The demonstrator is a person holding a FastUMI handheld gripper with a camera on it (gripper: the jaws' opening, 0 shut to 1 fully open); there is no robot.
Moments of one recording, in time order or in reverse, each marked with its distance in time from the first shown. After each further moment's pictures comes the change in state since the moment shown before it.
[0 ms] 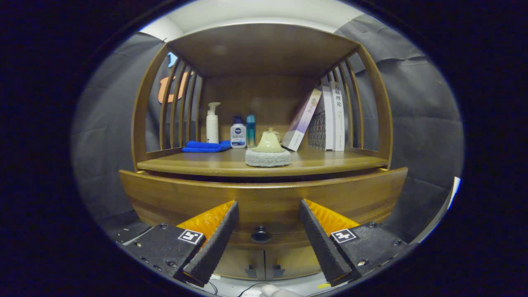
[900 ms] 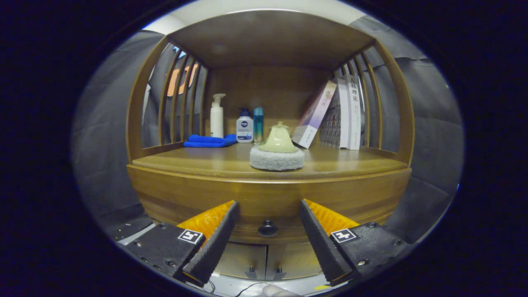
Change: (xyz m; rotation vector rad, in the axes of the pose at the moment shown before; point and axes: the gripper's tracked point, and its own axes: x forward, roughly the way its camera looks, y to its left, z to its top) arm 0.008 0.003 0.012 -0.065 0.027 0.054
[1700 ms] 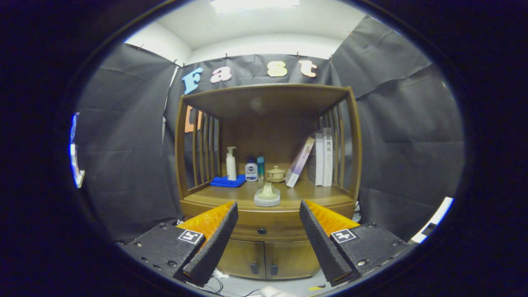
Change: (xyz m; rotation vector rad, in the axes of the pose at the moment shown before) arm -0.194 -0.045 0.098 0.046 -0.164 0.056
